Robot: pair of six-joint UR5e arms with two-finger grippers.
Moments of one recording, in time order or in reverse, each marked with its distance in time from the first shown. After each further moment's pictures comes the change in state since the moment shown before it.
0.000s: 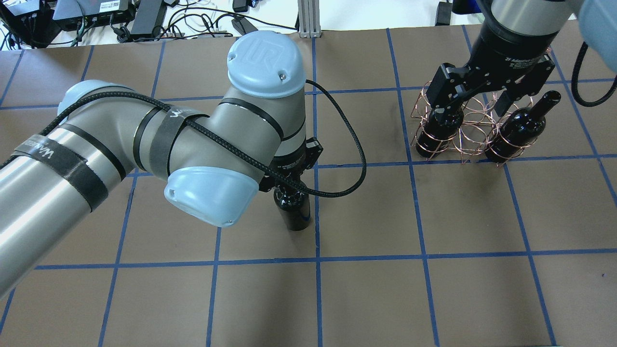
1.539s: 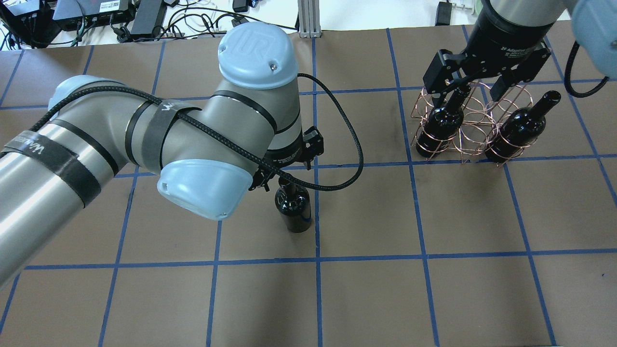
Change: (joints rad) left arm 0.044 0.006 0.027 -0.002 -0.052 0.077; right arm 0.000 0.011 0.002 -0.090 0.002 0.009
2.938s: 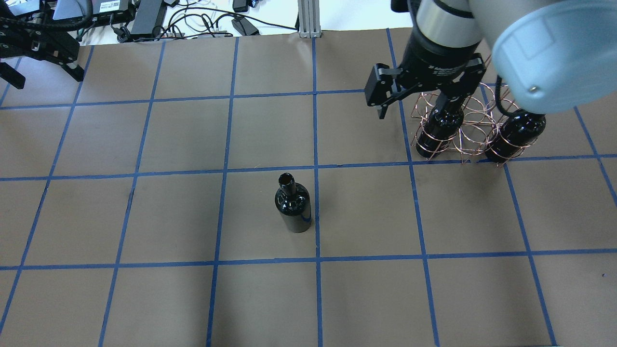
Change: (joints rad) left arm 0.690 0.095 0.339 -0.410 -0.004 1.079; right arm 0.225 0.027 0.007 -0.094 0.006 0.216
